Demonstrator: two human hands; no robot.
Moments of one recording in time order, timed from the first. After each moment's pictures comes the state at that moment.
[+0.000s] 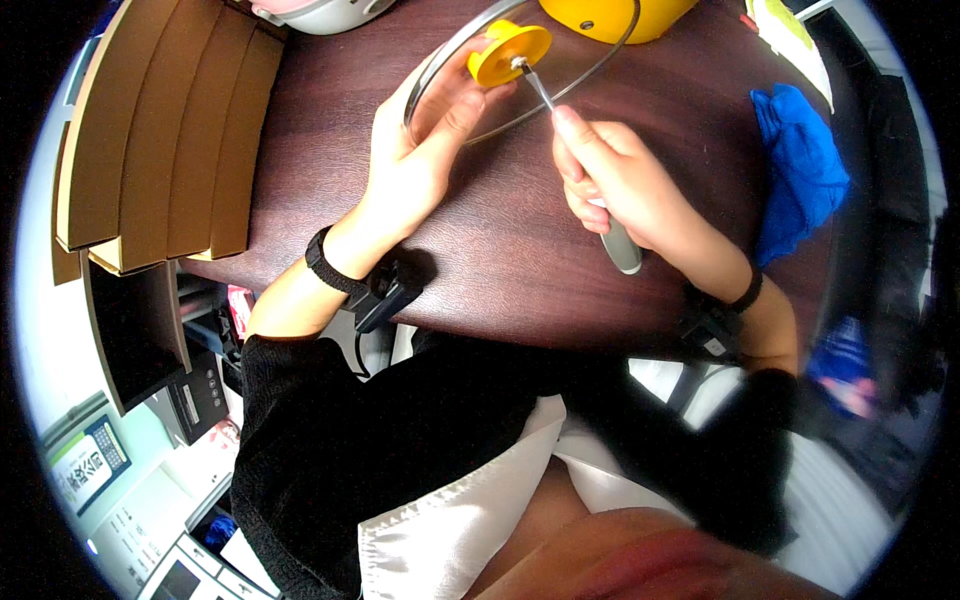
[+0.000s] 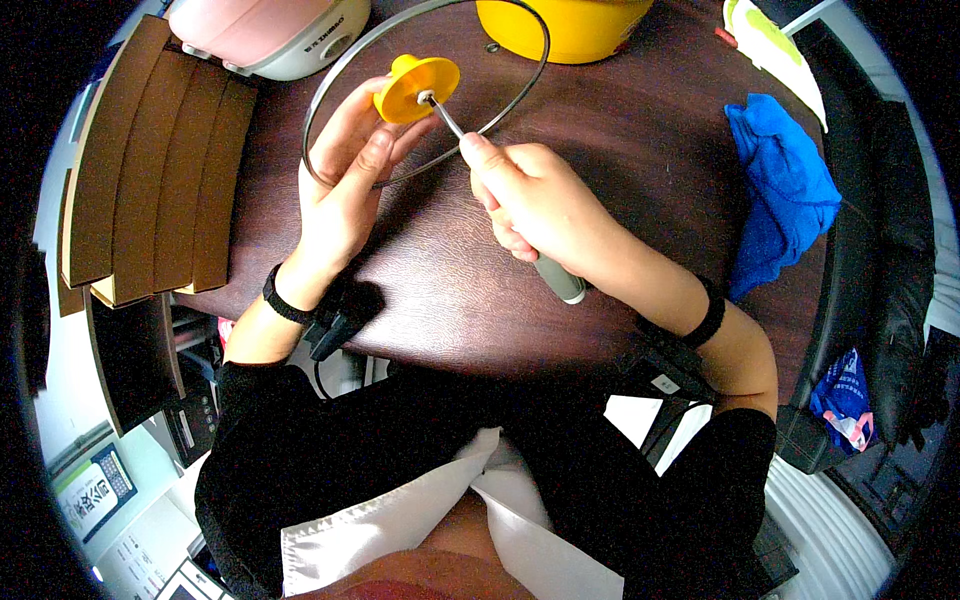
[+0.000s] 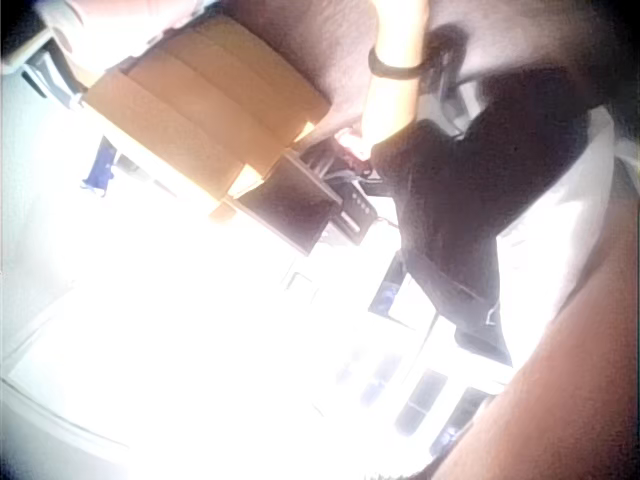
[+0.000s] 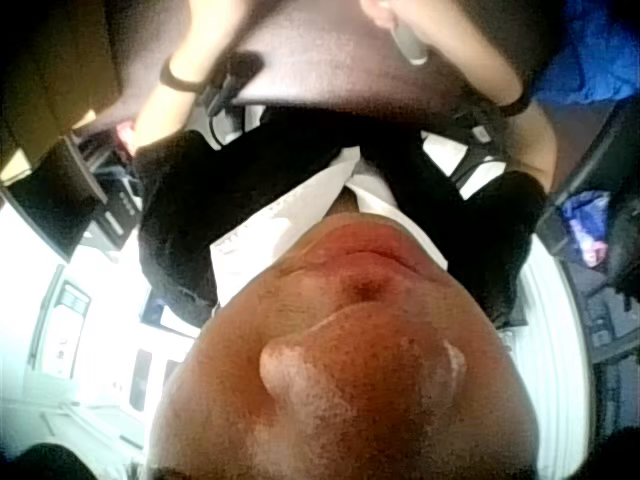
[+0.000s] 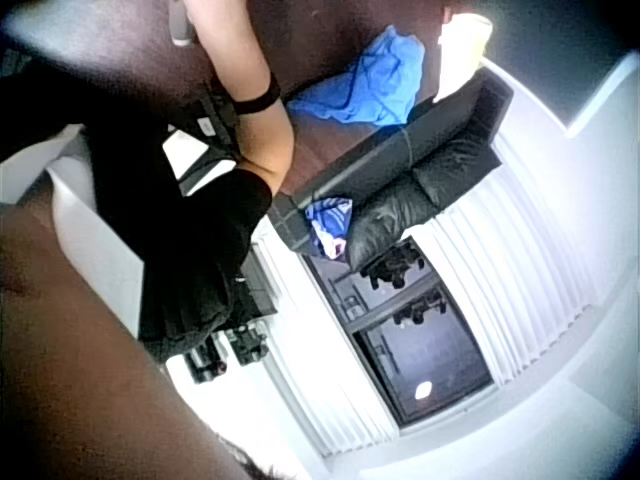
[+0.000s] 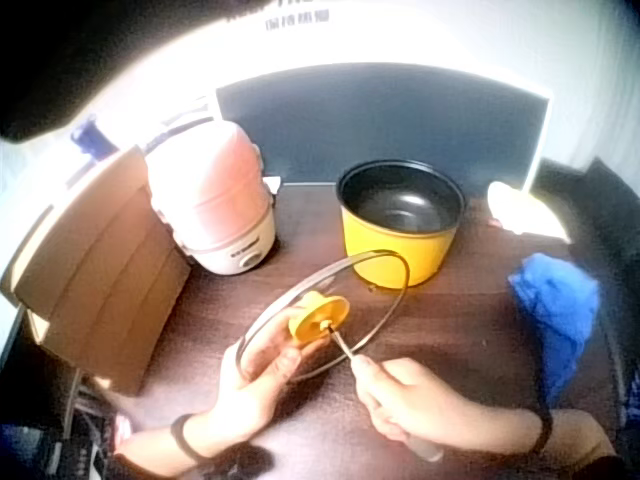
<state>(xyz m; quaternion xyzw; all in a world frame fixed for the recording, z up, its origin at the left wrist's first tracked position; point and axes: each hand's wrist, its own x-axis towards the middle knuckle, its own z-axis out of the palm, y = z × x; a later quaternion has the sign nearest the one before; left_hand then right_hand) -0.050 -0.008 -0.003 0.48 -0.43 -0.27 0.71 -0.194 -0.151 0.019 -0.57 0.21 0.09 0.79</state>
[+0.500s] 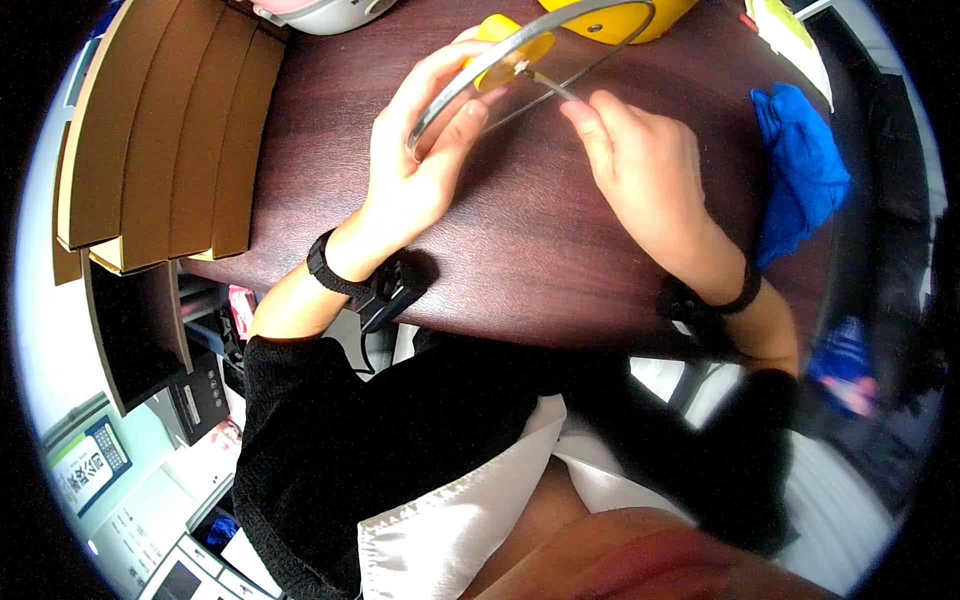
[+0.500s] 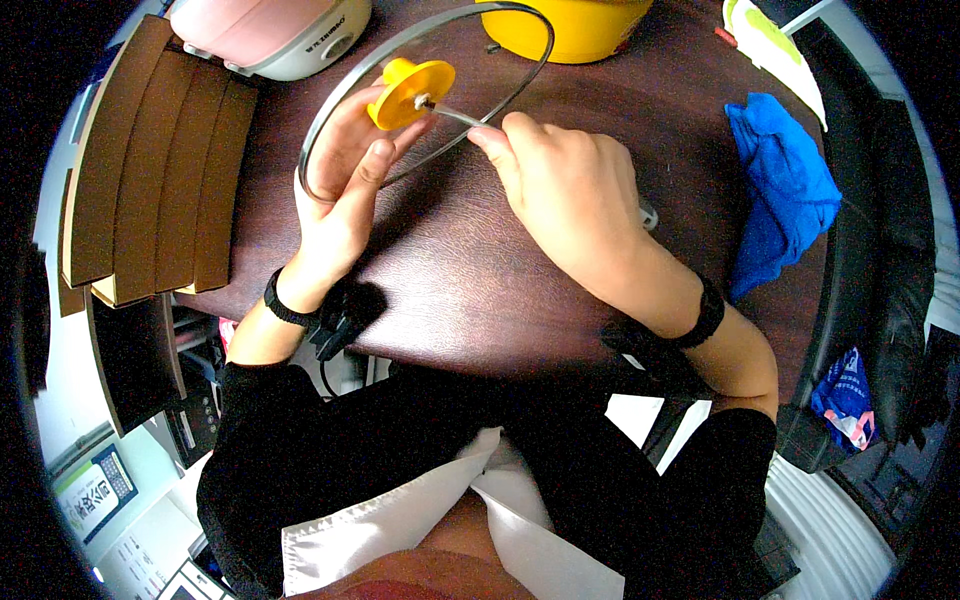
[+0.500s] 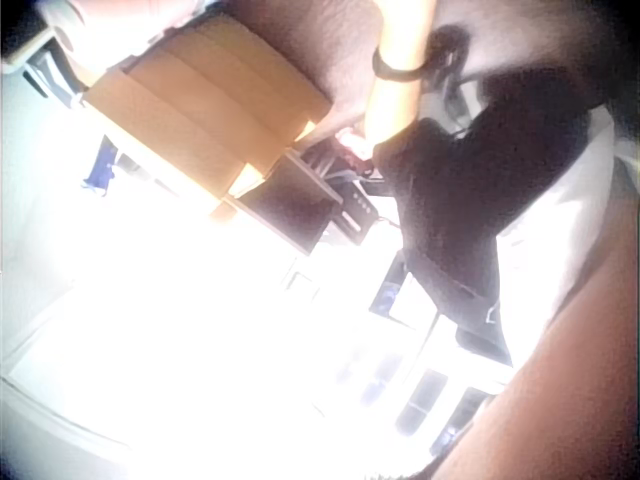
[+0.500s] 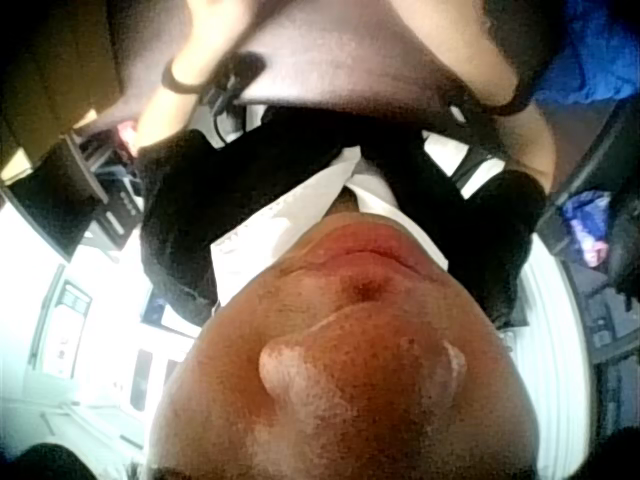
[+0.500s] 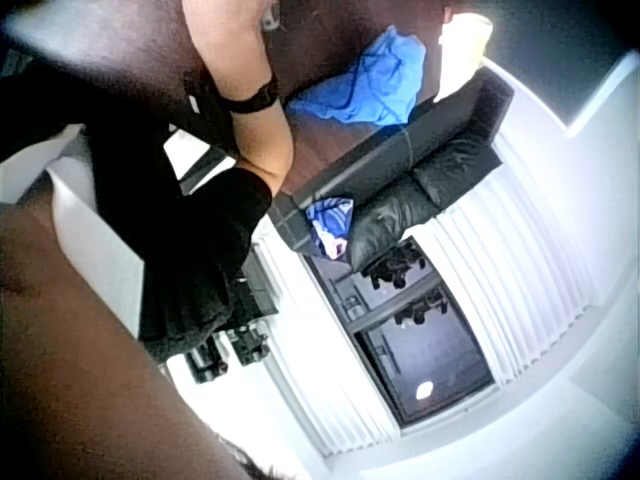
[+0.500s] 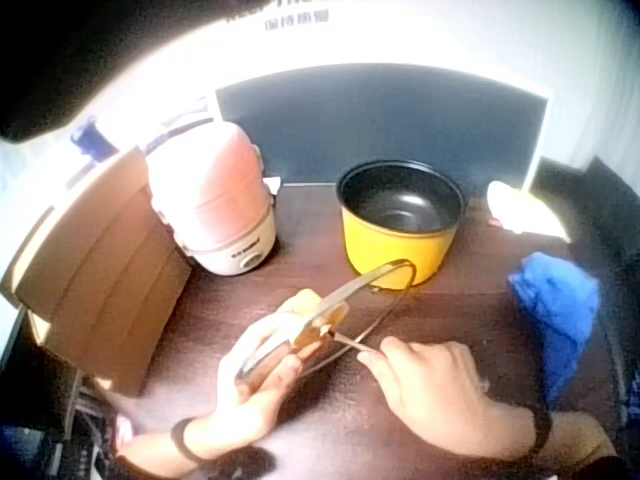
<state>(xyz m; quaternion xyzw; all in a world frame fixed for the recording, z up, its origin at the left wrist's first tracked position) -0.053 -0.002 0.000 0.51 -0.48 -0.20 0.69 -0.193 -0.153 0.023 -0.95 0.11 -0.27 0.14</state>
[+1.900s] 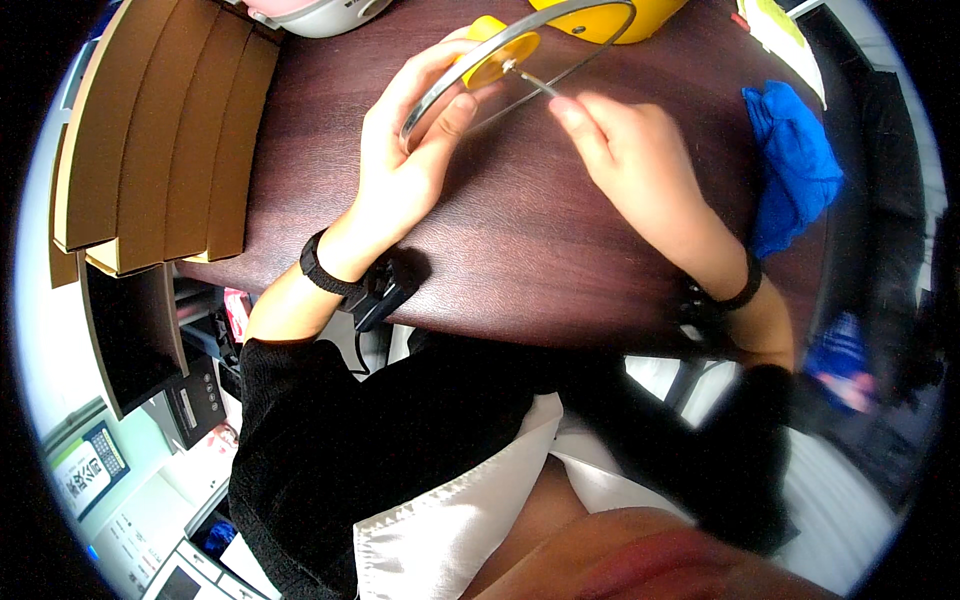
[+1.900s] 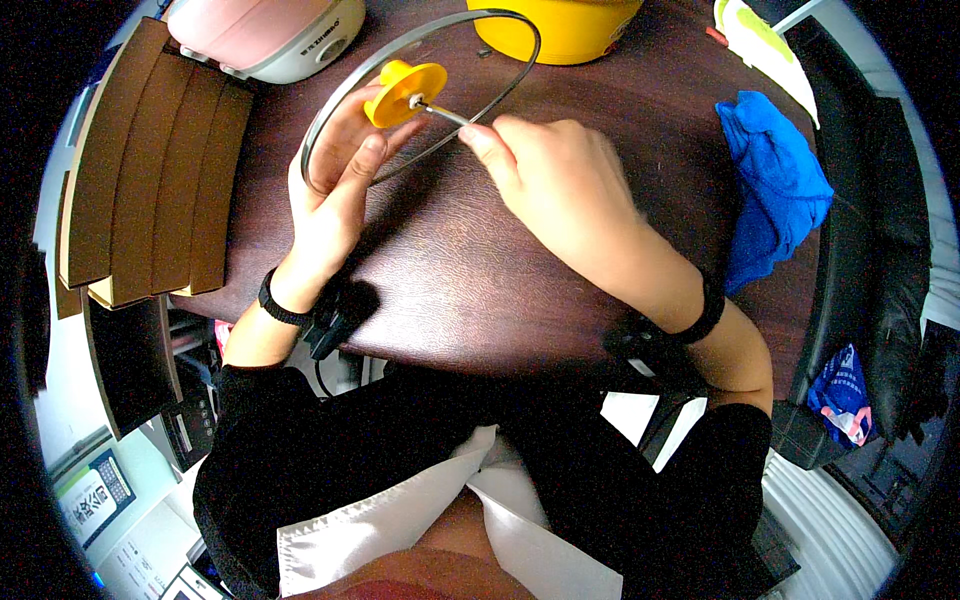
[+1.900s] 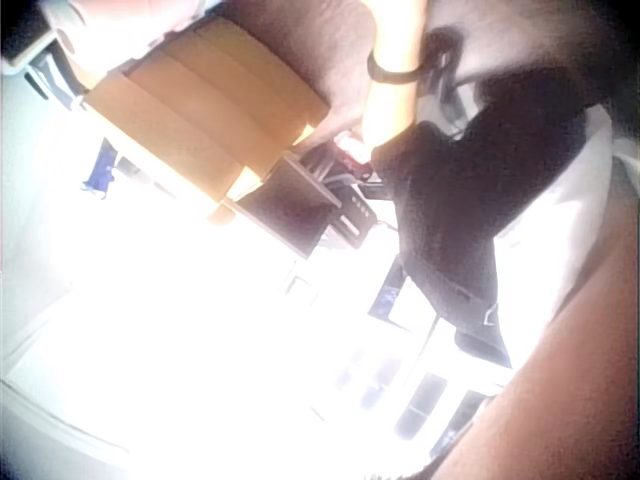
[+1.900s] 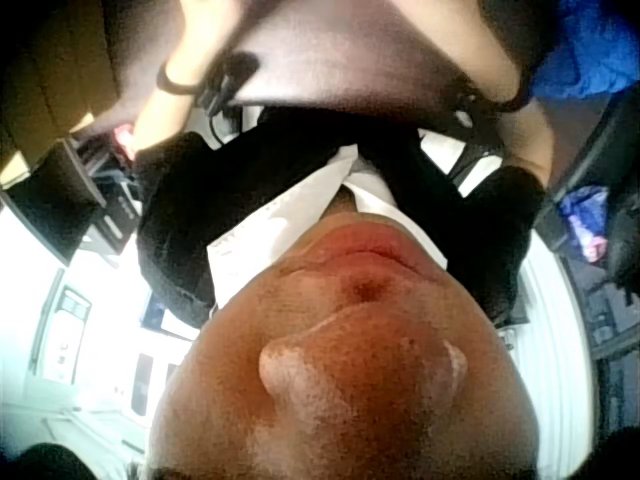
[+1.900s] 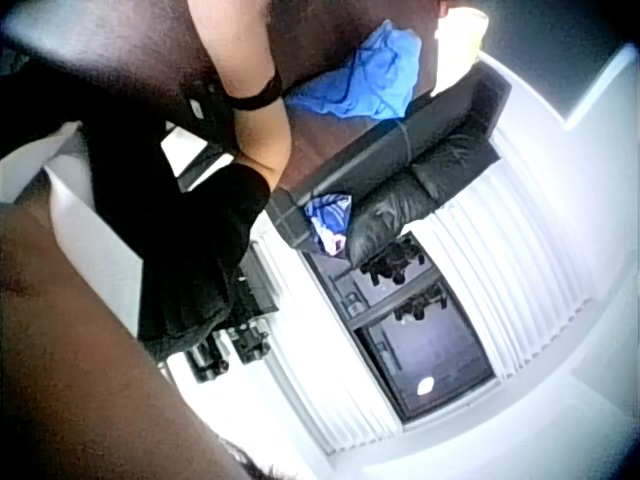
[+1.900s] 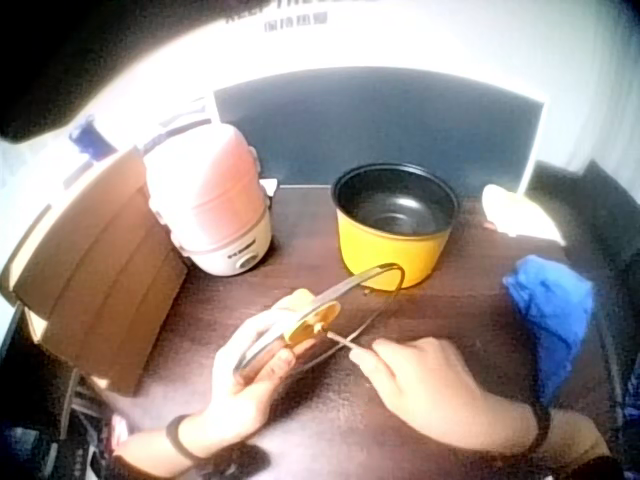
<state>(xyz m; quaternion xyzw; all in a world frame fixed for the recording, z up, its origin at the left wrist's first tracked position) -0.053 -0.005 0.003 0.52 -0.45 -0.21 0.70 -0.192 -0.164 0.019 -0.95 0.10 -0.22 0.21</state>
